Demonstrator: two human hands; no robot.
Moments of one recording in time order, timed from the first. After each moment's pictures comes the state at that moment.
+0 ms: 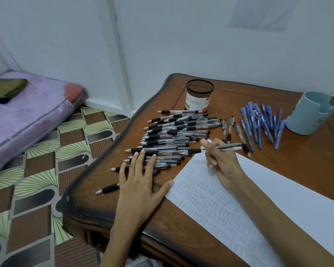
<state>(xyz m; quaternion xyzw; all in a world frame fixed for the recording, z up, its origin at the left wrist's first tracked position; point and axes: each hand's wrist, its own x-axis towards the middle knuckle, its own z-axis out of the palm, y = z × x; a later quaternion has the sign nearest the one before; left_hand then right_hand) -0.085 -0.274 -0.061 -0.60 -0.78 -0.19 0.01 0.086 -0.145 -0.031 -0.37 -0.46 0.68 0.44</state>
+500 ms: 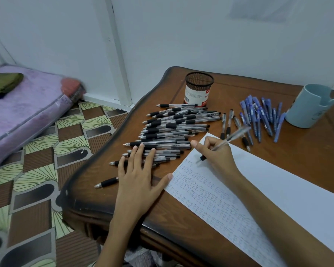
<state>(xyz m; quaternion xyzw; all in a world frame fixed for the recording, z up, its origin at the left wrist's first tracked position) -0.085 -0.274 -0.062 -0.59 -0.78 -0.18 0.01 0.081 -0.148 -0.043 -0.39 -0.63 0.52 0.43</state>
